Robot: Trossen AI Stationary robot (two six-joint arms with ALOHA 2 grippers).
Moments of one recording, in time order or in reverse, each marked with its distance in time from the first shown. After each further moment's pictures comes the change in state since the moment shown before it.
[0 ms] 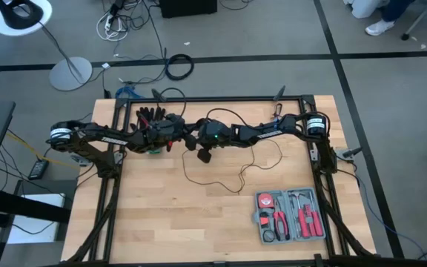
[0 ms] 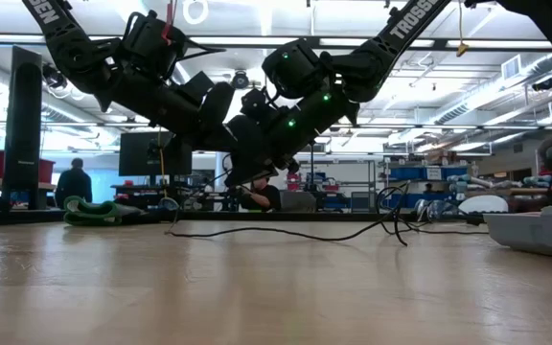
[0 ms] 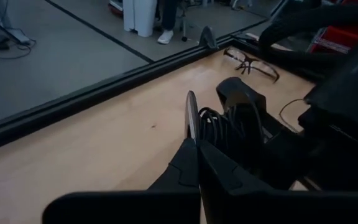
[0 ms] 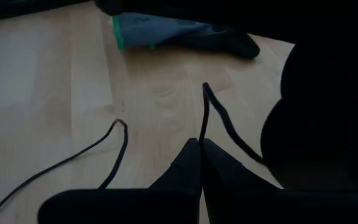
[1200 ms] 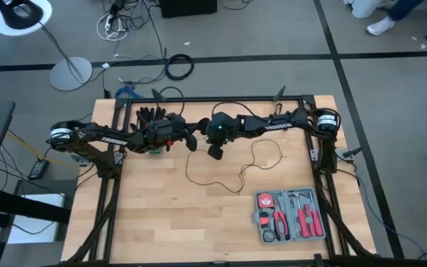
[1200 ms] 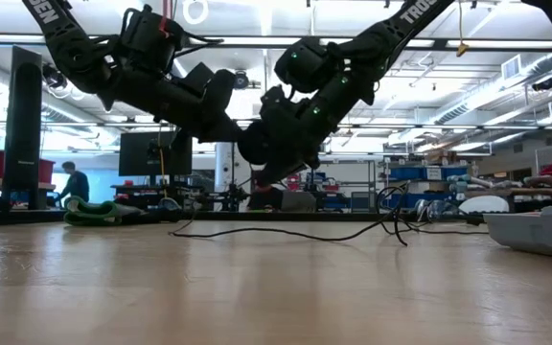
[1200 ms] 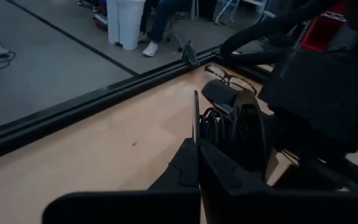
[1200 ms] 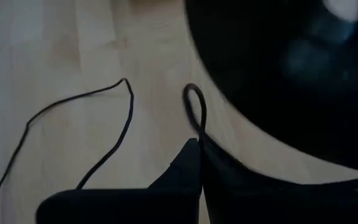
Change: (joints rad) left arm 0.001 0.000 0.001 0.079 0.042 0.002; right arm -0.064 -0.116 0.001 -0.338 -0.155 -0.037
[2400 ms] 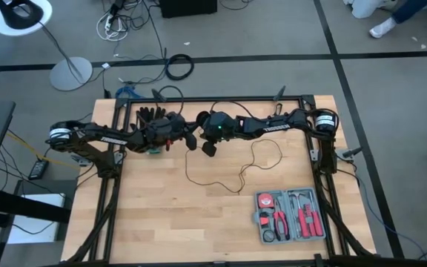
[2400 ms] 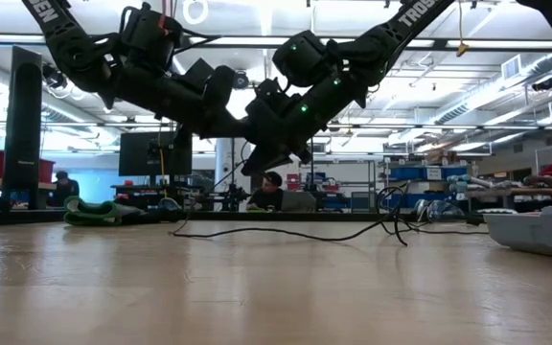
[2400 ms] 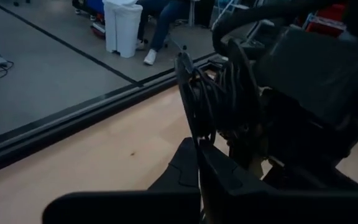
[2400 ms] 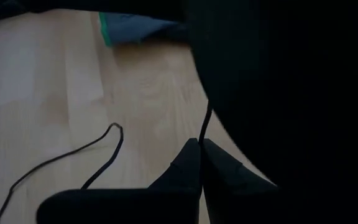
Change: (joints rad) left arm -0.001 -0.003 0.001 0.005 0.008 0.026; right arm 0.003 0.016 -0.002 0.186 0.099 0.049
